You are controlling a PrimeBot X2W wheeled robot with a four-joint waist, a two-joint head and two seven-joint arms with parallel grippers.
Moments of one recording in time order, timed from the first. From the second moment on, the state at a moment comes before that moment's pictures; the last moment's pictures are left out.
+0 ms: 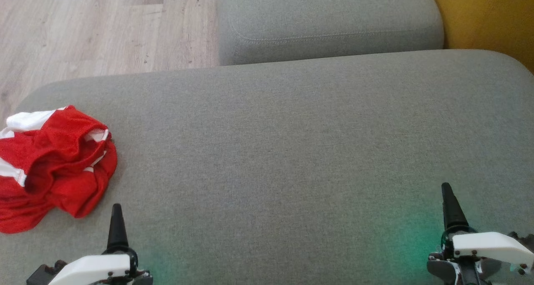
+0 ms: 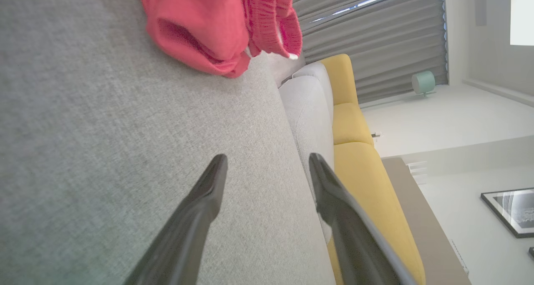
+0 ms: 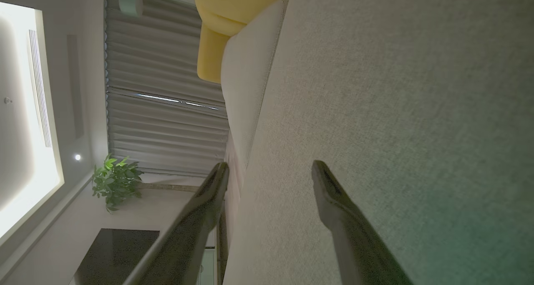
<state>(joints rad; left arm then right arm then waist) 0.02 -0.01 0.09 0.30 -1.28 -0.11 0.09 0.01 0.00 -0.11 0.34 1.28 0.11 0.09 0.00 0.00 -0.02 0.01</state>
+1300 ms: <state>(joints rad) 0.05 0.00 -0.01 0.20 -0.80 -0.08 -0.04 0.03 0.00 0.04 0.28 0.78 0.11 -0.04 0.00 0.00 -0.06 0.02</state>
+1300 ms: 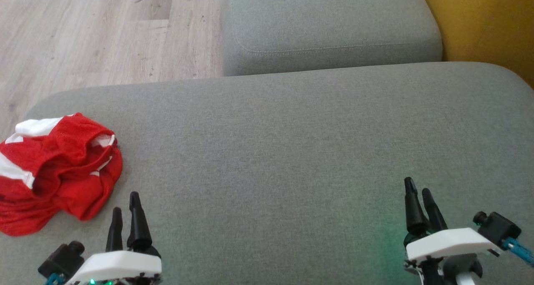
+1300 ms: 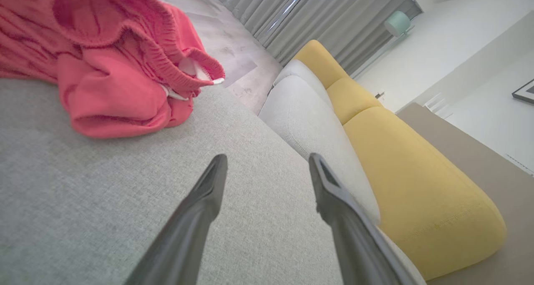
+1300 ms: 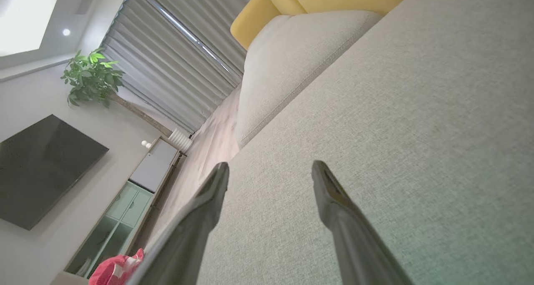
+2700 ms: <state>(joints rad) 0.10 0.02 -0.09 0.16 -0.32 -0.05 -0.18 0.06 -0.01 0.12 0.27 0.28 0.12 -0.18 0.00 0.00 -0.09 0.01</state>
